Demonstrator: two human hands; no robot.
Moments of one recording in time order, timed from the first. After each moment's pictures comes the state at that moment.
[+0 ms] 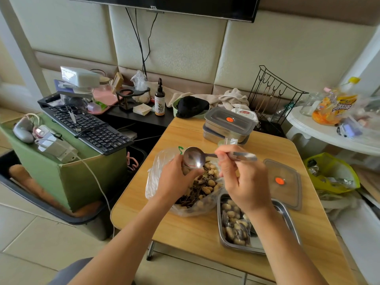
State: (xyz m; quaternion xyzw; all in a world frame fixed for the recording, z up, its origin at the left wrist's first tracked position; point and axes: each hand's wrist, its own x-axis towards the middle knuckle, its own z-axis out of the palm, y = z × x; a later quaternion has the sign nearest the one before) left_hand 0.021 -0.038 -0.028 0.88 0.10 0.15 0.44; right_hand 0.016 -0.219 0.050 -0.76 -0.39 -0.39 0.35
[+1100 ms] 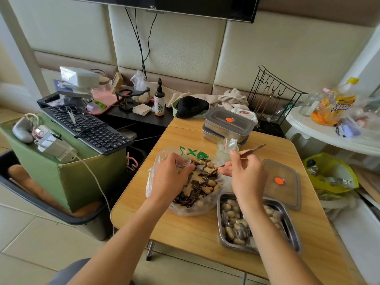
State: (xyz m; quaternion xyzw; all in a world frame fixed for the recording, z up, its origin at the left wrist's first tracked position) left_hand 0.008 -0.033 -0.015 0.87 0.14 0.18 0.43; right_hand 0.033 -0.214 0.022 -0.81 -0.02 -0.21 0.55
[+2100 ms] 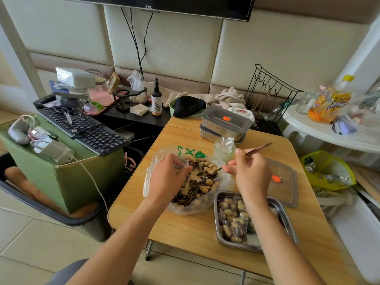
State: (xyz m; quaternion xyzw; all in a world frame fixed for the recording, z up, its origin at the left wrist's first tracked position) left_hand 0.011 -0.034 -0.021 0.89 0.14 0.17 0.40; right_hand 0.039 -0.230 0.025 -0.80 0.01 -0.19 0.56
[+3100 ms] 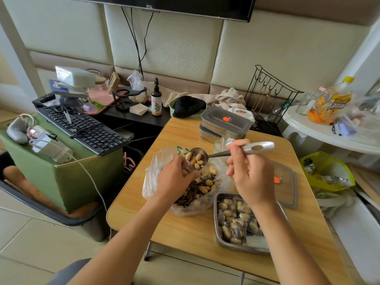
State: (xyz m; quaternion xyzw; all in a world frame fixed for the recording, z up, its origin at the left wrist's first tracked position) left_hand 0.024 -0.043 -0.030 0.91 0.09 0.11 0.39; right_hand 0.025 -0.238 0.047 -0.79 -0.29 -0.32 0.45
